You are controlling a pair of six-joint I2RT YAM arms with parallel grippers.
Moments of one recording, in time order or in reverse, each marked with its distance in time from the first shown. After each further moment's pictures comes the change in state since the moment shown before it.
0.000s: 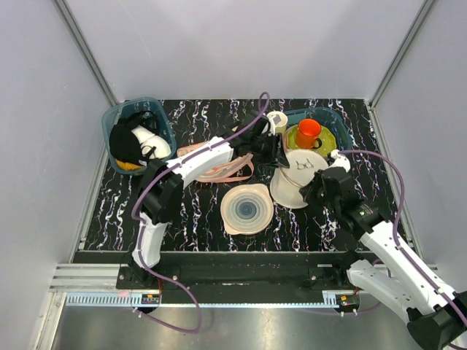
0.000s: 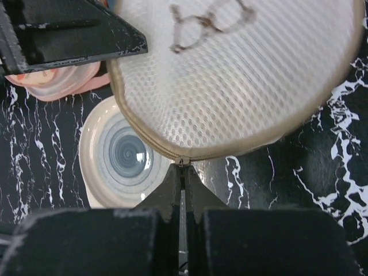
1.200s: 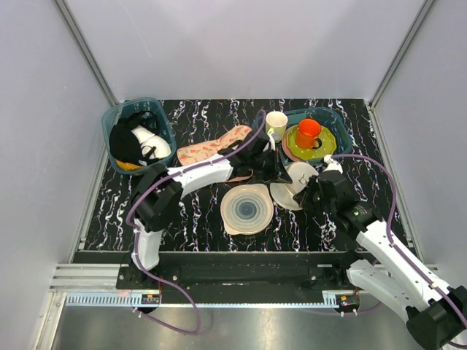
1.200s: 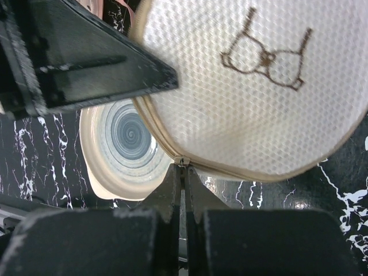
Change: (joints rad) left arm -0.087 -0.076 -0.257 0.262 0.008 -0.257; right arm -0.005 0.018 -0.069 0.023 -0.118 0.018
